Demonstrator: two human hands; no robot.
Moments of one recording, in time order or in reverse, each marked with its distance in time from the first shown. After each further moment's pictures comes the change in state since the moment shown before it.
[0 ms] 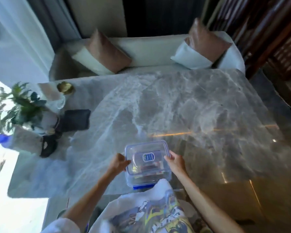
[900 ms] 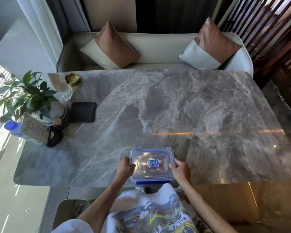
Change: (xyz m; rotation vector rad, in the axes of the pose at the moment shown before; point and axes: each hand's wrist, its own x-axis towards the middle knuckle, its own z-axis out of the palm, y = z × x) left_hand -0.028 -0.010 0.028 0.202 0.166 -0.005; right_hand -0.038 0.015 0.013 -0.185 0.067 0.077
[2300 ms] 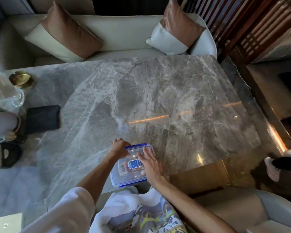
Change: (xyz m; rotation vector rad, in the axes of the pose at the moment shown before) left_hand 0.085 0.073 0.014 0.577 -0.307 0.417; right_hand -0.007 -0.029 0.016 -0.836 -0.261 -0.372
